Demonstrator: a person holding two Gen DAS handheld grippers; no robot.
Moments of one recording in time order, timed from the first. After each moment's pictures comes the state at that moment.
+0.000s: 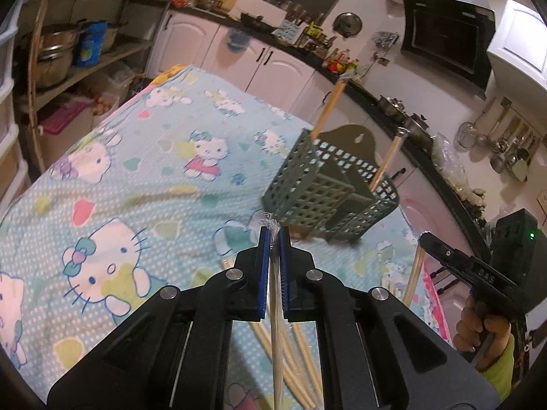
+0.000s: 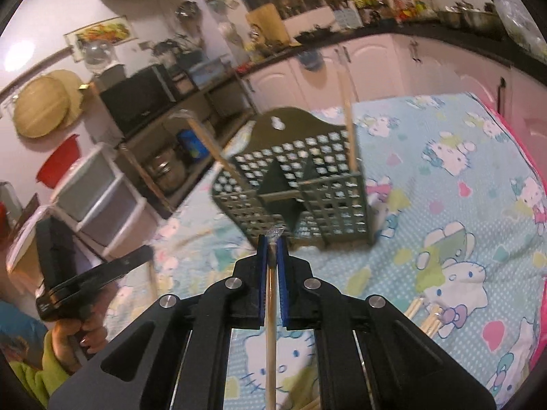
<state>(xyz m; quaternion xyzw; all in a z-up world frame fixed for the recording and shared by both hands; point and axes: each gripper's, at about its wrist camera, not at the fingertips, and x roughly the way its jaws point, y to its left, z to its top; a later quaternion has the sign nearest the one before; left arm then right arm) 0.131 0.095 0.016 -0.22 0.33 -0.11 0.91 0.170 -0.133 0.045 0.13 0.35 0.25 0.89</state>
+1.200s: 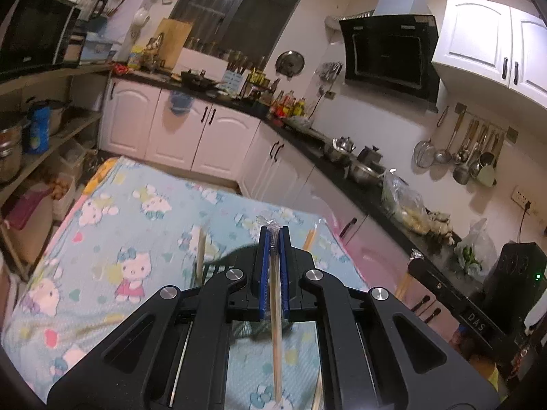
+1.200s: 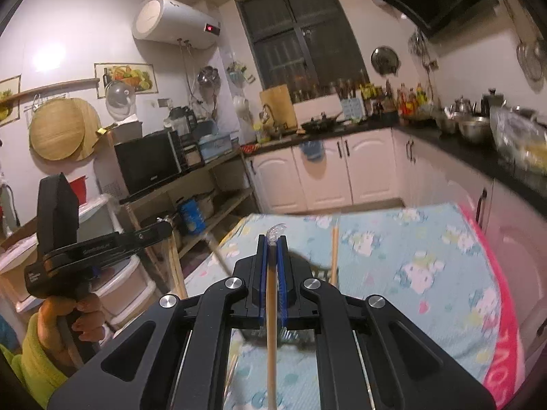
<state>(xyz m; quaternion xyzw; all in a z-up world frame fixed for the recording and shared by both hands) 0.186 0.035 0.142 -0.17 0.21 -0.17 0.95 0.167 -0.162 0.149 0.10 0.18 0.22 0.95</state>
